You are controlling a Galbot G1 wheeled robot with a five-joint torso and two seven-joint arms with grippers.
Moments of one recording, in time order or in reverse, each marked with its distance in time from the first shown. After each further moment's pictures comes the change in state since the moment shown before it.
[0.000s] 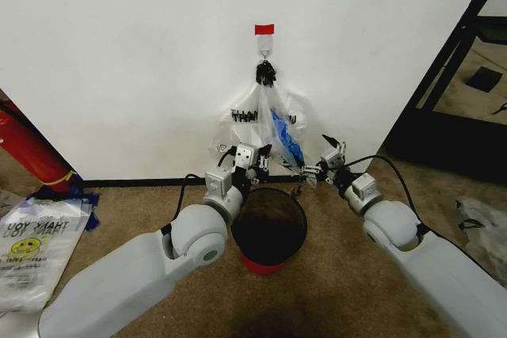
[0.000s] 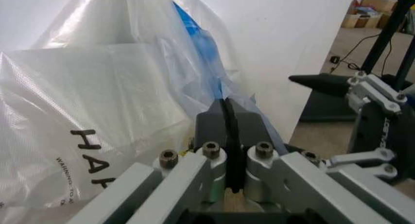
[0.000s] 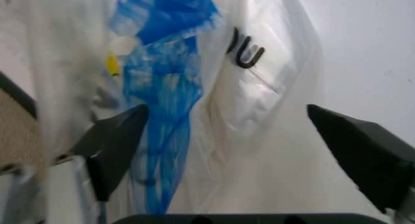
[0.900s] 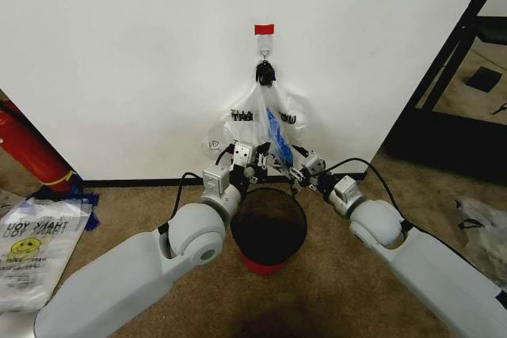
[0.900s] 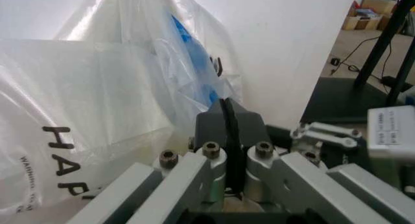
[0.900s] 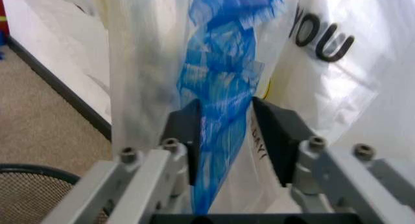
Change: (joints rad) left arm -0.001 0.014 -0.008 -0.016 -0.007 0.000 -0.001; right arm 0.086 0.034 -0.131 -0.028 0.105 -0.052 -0.004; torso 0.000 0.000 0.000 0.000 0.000
